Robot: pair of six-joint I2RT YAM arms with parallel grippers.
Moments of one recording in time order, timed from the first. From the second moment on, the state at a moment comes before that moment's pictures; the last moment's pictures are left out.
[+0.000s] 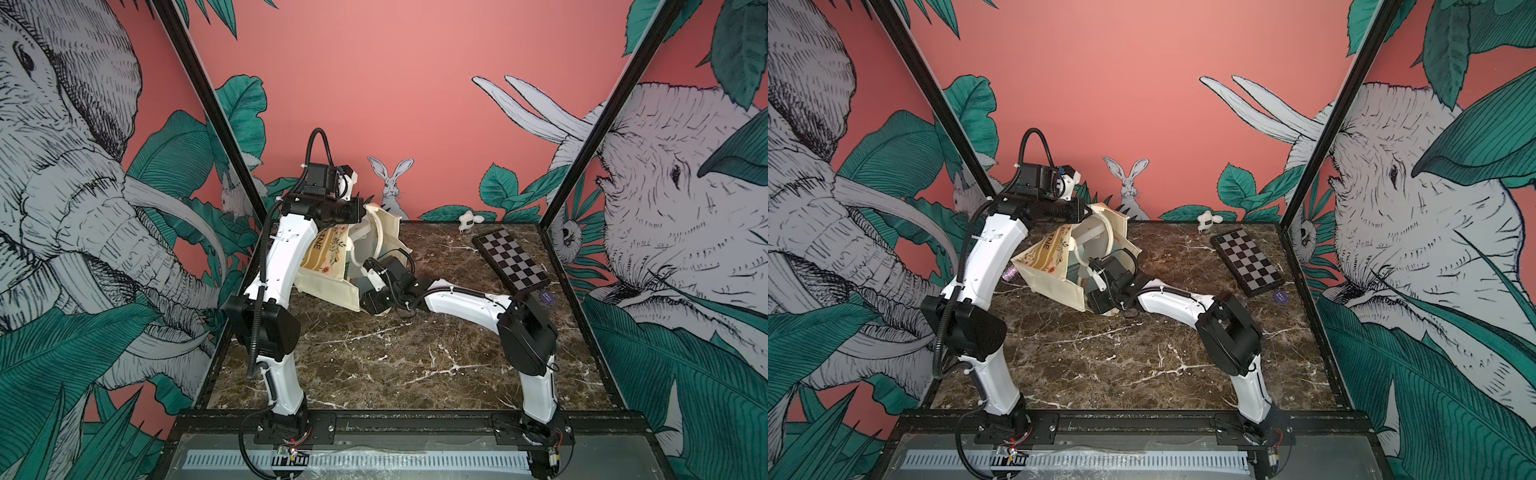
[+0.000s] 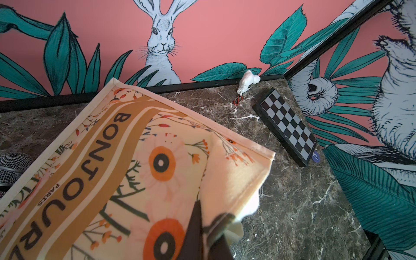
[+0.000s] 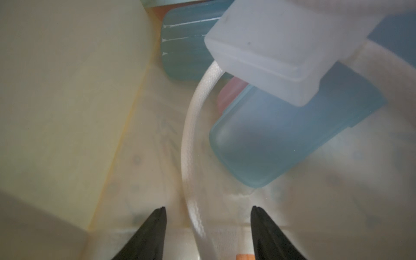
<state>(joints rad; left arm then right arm) -0.26 1.86 2.08 -0.90 0.38 -0.17 0.90 2.02 1.56 -0.36 -0.16 0.27</state>
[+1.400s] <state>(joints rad) -0.26 1.85 2.08 -0.90 0.28 -0.18 0.91 1.71 1.15 -0.24 0.19 0.47</state>
